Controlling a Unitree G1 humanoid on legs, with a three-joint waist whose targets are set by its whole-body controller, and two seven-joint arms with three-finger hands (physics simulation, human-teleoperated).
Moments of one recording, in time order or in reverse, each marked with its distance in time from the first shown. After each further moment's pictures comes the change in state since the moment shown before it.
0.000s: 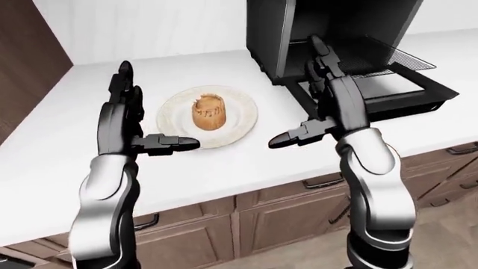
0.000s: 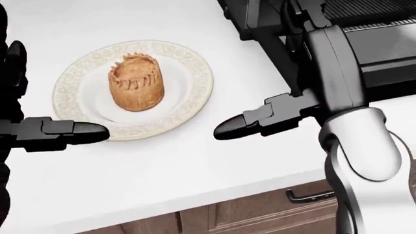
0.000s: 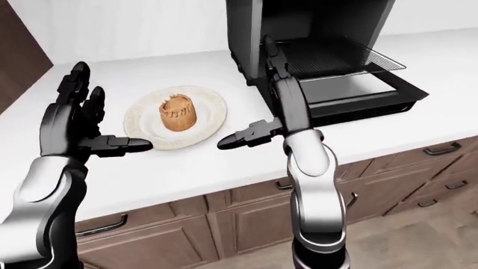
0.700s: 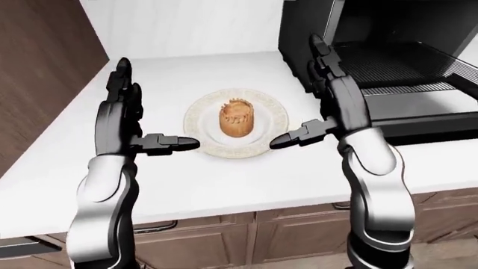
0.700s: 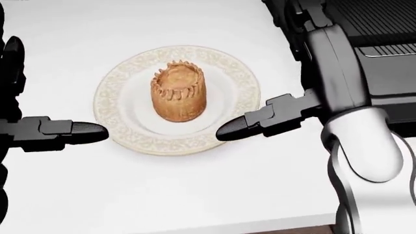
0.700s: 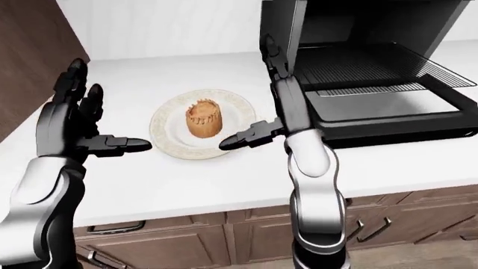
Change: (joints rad) left arm 0.004 0.002 0.002 -0.018 -0.006 -0.012 -0.002; right arm -0.001 -0.006 0.012 -0.013 -0.067 0.011 0.027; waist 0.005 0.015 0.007
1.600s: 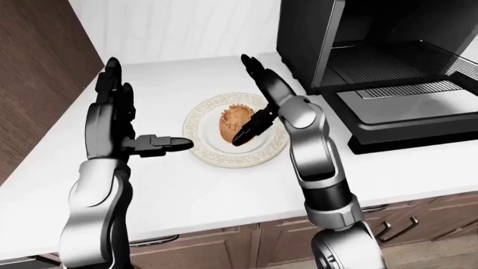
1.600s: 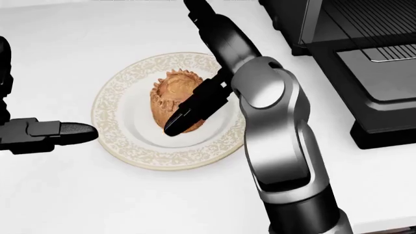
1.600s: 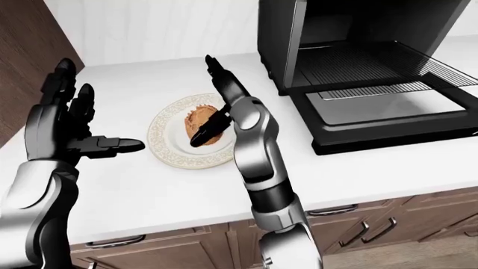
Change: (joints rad) left arm 0.024 0.012 0.034 -0.008 -0.029 -0.033 0.012; right arm -0.334 0.142 0.108 0.601 -0.349 -0.063 0.236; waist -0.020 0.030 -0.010
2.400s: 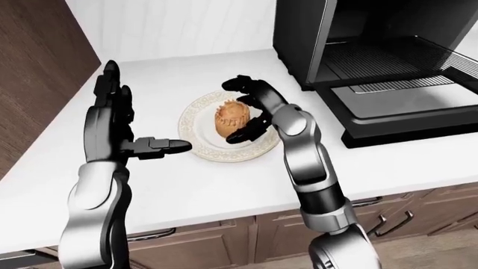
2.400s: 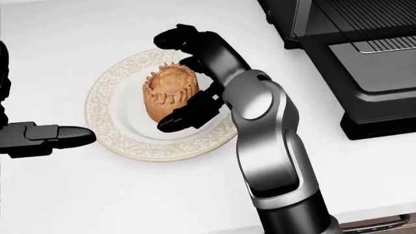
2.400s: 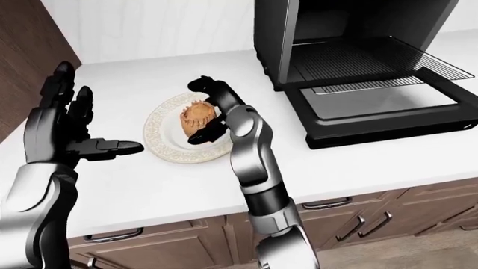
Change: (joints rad) left arm 0.020 -0.002 0.008 0.002 0.004 -0.018 -0.006; right arm 0.034 0.028 0.008 0.061 -0.028 -0.075 0.012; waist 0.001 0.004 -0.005
